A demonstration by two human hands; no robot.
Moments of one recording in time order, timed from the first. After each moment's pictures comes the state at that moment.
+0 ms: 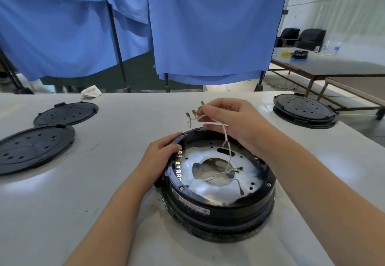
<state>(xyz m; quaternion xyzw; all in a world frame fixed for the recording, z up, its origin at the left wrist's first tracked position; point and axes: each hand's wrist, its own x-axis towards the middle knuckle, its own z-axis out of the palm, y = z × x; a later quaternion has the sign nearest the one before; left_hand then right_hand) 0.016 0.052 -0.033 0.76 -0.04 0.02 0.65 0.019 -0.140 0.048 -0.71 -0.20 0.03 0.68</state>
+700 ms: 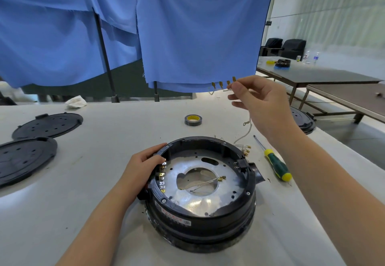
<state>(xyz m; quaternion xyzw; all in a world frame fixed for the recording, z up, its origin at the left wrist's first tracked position) 0.015 0.052 -0.033 0.76 -0.01 0.02 0.65 0.016 -0.195 0.084 -0.73 -0.15 -0.27 0.60</state>
